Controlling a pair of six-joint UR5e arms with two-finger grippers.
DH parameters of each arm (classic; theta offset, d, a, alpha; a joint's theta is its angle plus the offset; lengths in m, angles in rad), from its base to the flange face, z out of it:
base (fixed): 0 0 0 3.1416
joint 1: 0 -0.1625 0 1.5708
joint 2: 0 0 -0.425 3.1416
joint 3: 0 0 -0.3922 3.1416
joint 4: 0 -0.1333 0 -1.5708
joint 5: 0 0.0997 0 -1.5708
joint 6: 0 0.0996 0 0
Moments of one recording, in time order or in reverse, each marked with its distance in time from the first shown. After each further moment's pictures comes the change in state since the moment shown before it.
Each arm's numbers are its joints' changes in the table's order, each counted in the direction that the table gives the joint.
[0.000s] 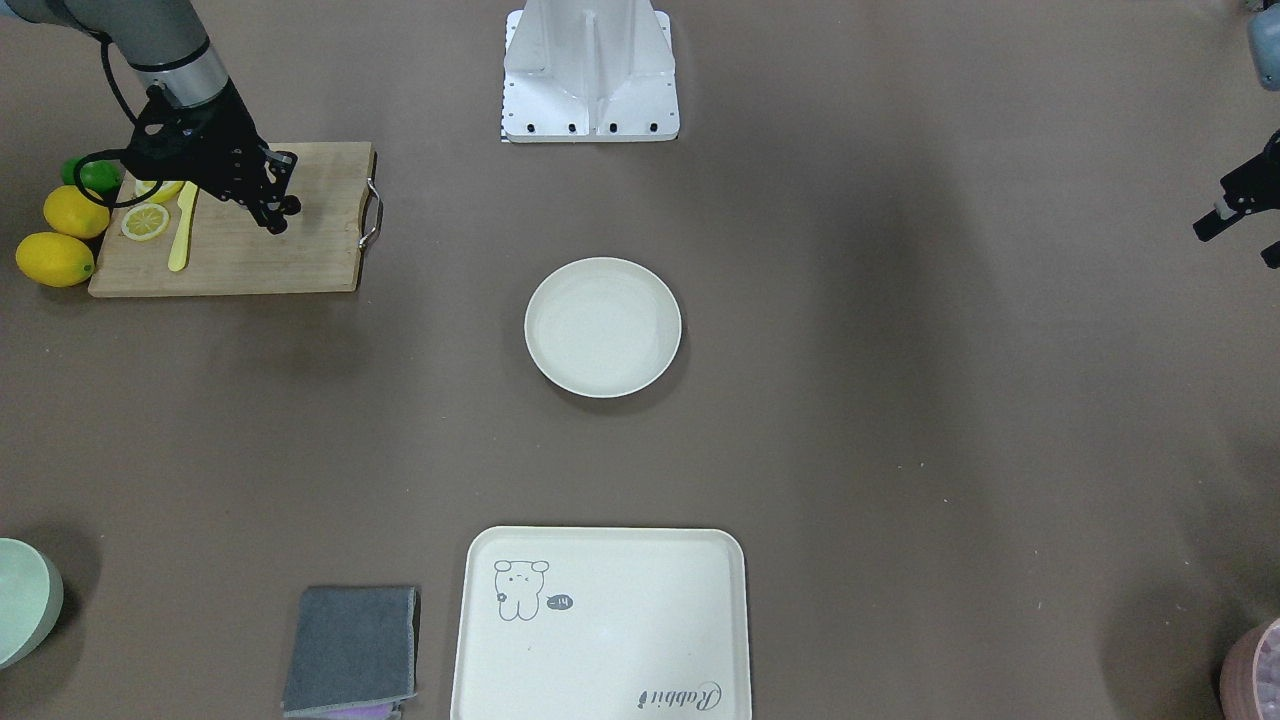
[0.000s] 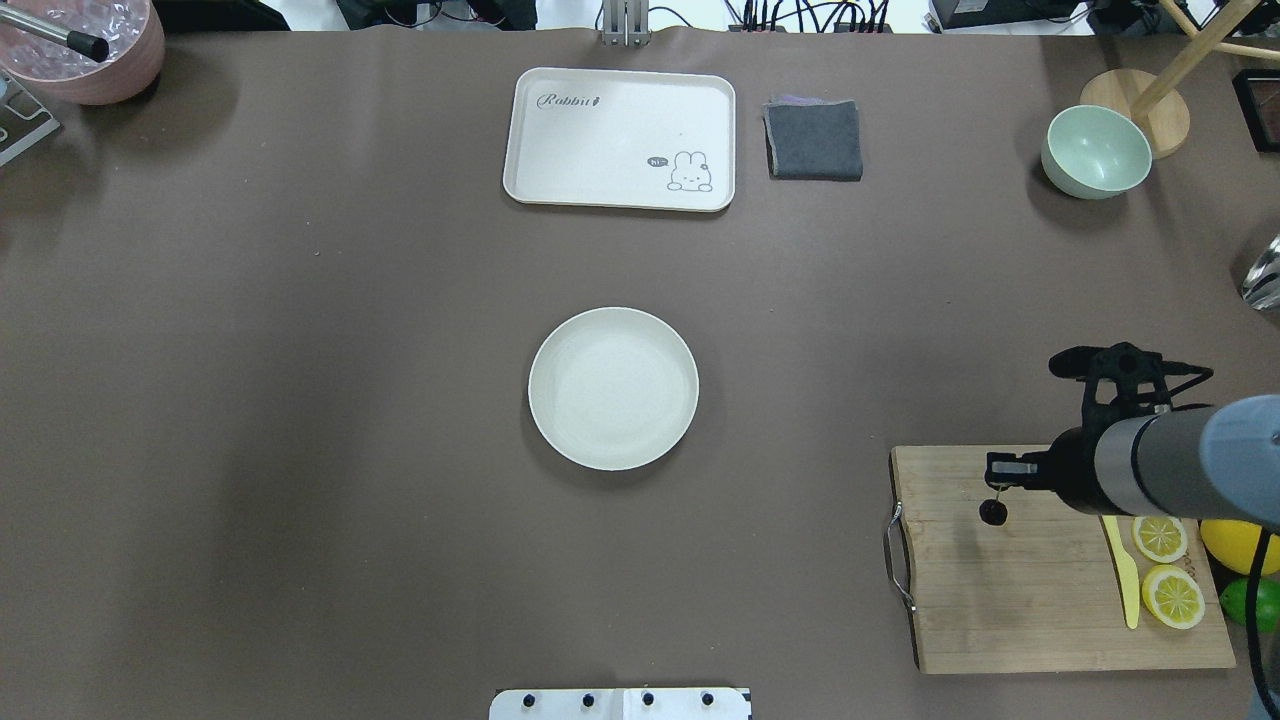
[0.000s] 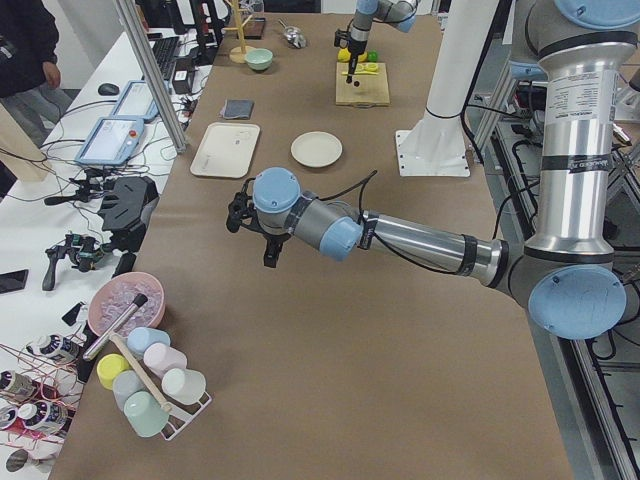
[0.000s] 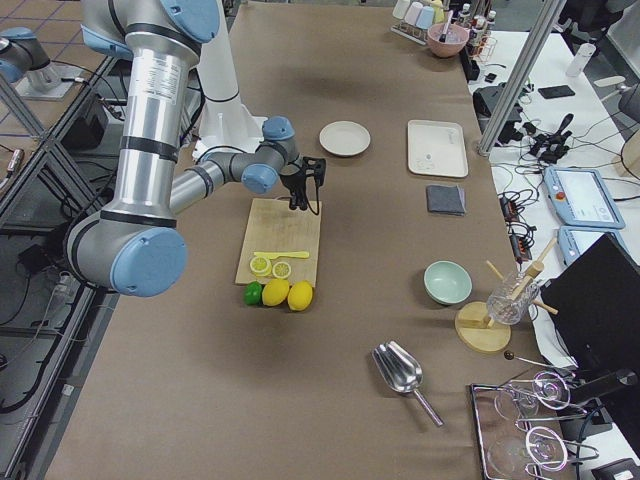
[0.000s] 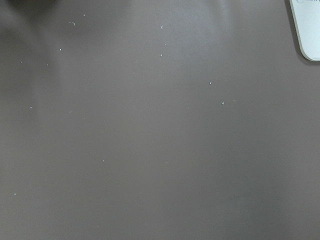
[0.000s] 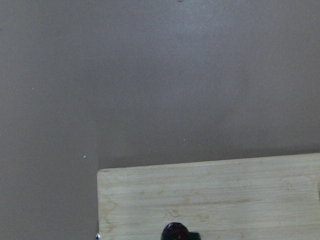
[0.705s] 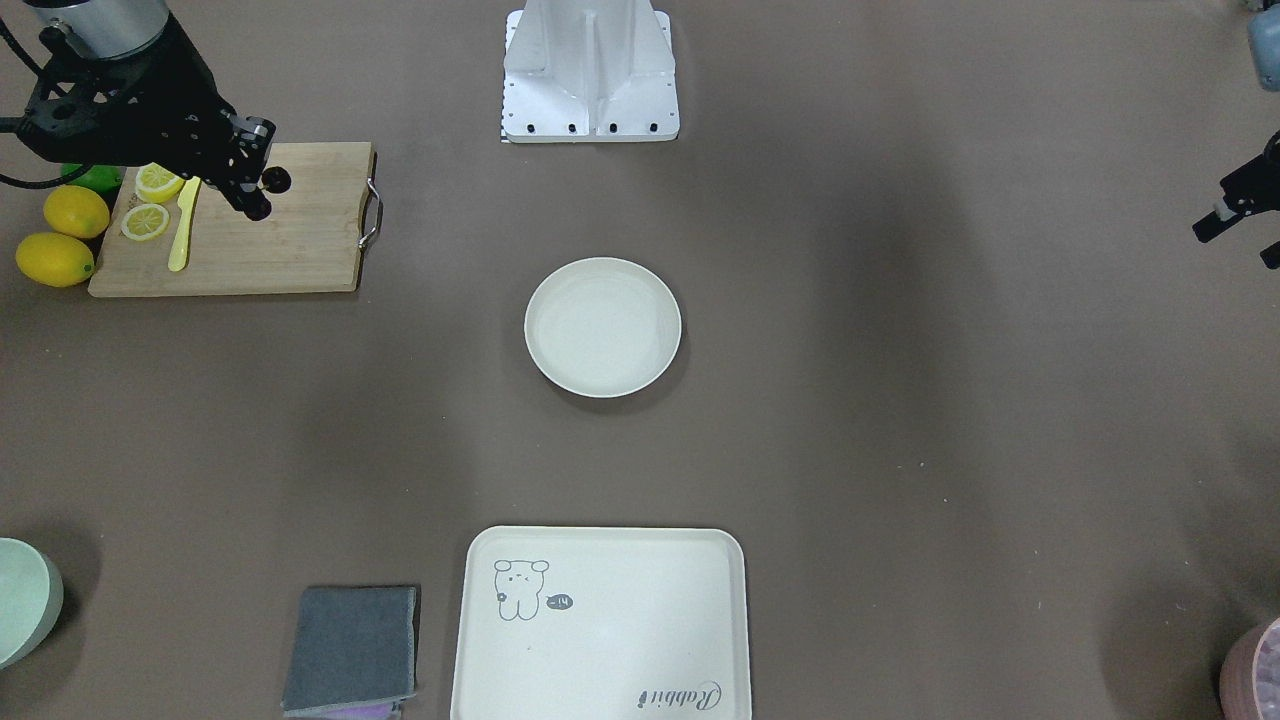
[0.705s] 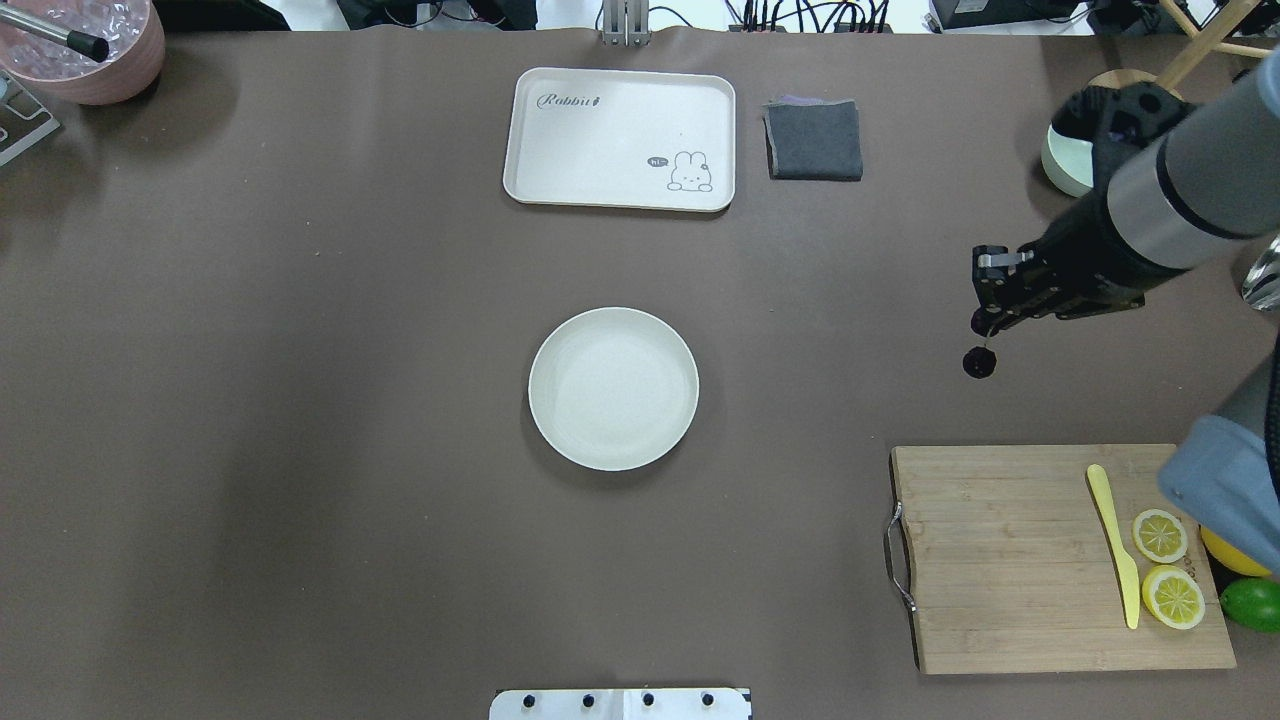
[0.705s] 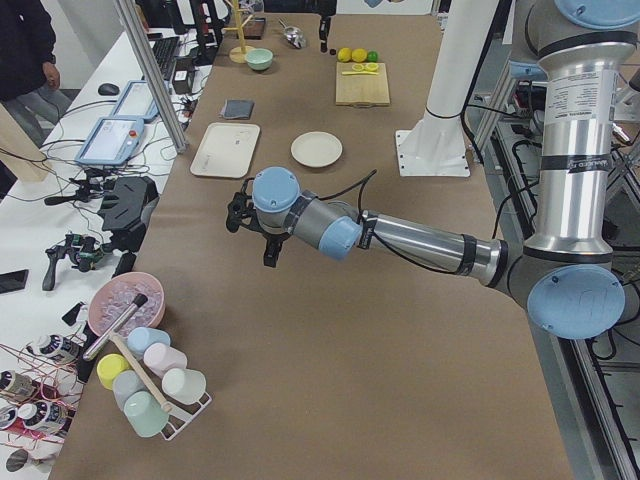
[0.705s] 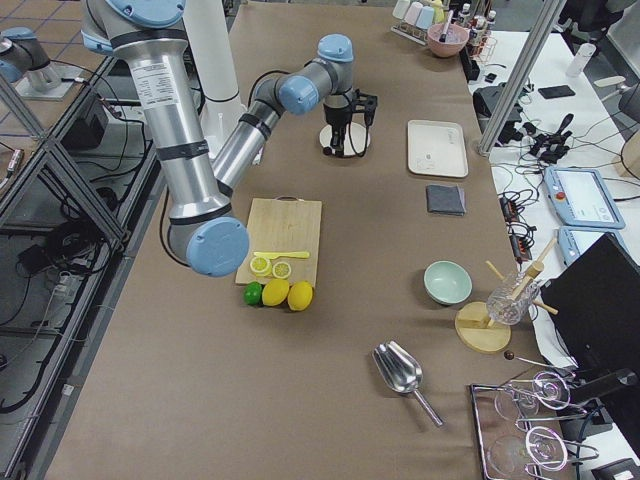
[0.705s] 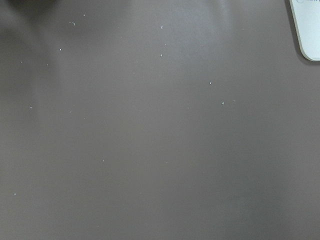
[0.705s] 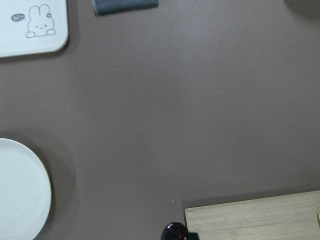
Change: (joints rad) left arm -0.001 0.004 0.004 0.001 0.000 -0.014; right arm -0.318 -0.596 0.018 0.774 0.274 -0.224
